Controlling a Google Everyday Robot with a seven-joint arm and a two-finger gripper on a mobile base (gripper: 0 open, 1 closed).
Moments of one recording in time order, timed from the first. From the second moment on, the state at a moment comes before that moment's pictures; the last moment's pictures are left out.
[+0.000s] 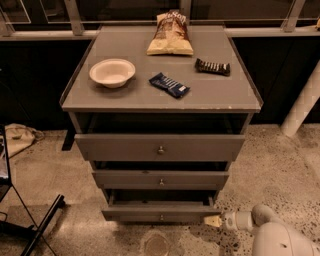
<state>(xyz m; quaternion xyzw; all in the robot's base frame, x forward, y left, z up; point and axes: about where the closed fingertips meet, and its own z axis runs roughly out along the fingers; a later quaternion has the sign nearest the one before) 0.538 -0.265 0.164 -0.13 0.87 0.42 0.21</state>
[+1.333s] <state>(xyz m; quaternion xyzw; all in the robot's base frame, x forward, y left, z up) 0.609 -0.258 0.176 -0.12 0.87 0.38 0.30</state>
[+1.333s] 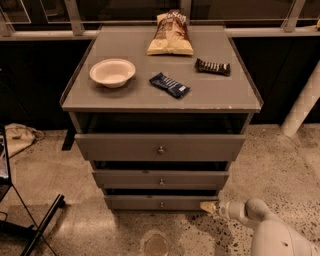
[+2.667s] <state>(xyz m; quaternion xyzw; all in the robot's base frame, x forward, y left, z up) 0.570 -0.276 0.173 -0.10 0.88 0.38 0.26</state>
